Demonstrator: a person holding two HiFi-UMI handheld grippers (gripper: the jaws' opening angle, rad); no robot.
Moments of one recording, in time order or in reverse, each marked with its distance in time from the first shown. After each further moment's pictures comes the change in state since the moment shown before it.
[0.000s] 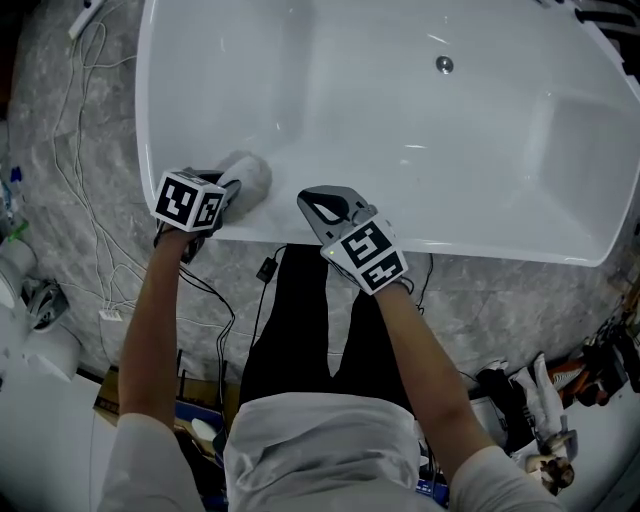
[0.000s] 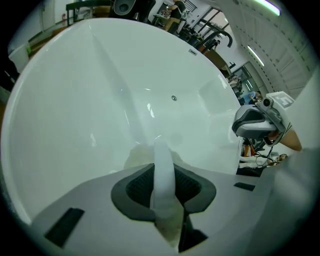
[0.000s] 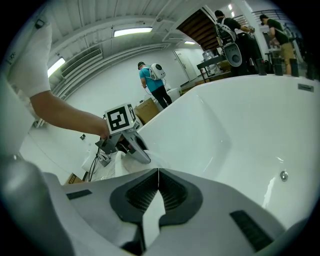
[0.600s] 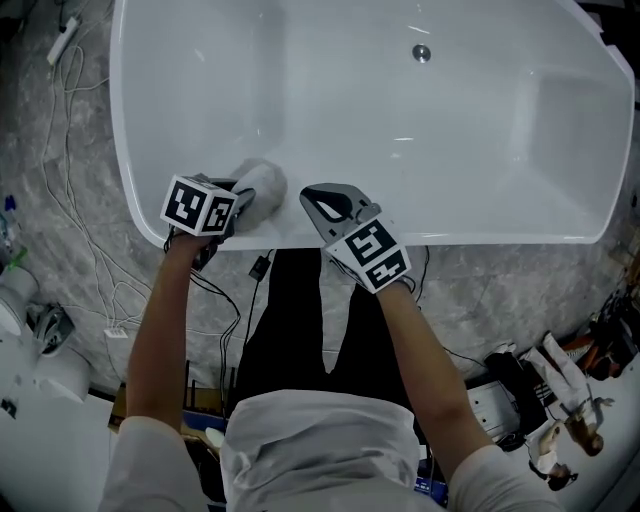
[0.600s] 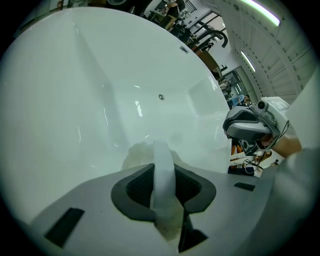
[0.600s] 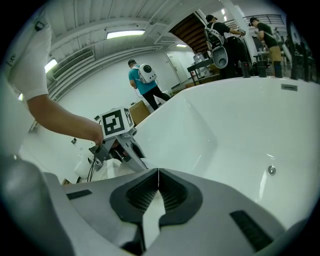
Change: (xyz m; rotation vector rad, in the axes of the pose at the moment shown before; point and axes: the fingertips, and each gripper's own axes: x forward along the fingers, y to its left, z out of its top) left arm 0.029 -0.053 0.026 0.020 0.024 -0.141; right arm -0.028 -0.031 -0.004 0.050 -0.024 -0.089
